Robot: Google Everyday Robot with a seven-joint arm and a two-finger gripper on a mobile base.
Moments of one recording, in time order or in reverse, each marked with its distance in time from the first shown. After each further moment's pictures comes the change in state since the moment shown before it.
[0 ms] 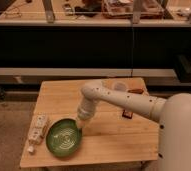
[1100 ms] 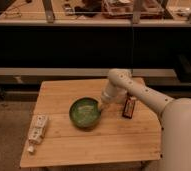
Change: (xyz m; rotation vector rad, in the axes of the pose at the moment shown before) arm 0.016 0.164 -0.076 -0.013 0.140 0.359
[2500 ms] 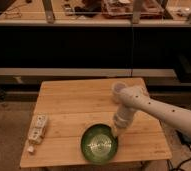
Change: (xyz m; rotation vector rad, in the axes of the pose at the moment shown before) arm -0.175 0.018 0.002 -0.115 -0.162 -0.271
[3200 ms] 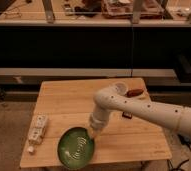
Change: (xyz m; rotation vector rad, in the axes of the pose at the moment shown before) arm 0.052 -0.116 0.018 0.066 0.027 -0.119
